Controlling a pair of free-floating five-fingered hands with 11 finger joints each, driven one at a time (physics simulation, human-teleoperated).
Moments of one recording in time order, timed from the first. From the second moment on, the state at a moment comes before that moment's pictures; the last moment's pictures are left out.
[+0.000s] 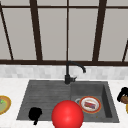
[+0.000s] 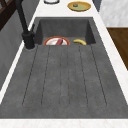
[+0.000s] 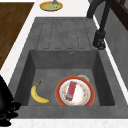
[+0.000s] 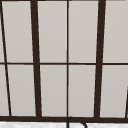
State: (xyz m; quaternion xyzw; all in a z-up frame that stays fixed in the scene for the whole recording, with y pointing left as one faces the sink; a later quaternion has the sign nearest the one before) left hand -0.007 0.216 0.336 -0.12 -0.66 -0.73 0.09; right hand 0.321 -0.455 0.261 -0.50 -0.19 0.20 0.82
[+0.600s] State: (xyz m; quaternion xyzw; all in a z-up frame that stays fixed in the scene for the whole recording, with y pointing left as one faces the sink) left hand -0.007 0.216 0.336 -0.12 -0.66 -0.73 0.09; right hand 0.384 -0.368 0.258 -0.50 -0.19 0.20 0.82
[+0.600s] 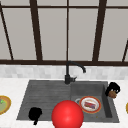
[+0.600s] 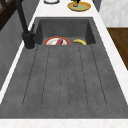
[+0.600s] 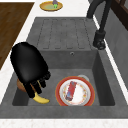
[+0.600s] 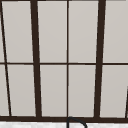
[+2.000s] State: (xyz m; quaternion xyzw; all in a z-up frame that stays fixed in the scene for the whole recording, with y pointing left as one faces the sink) left hand -0.007 0.216 0.336 -0.12 -0.66 -0.73 0.09; right hand 0.599 -0.242 0.077 -0.48 -0.19 0.20 0.83
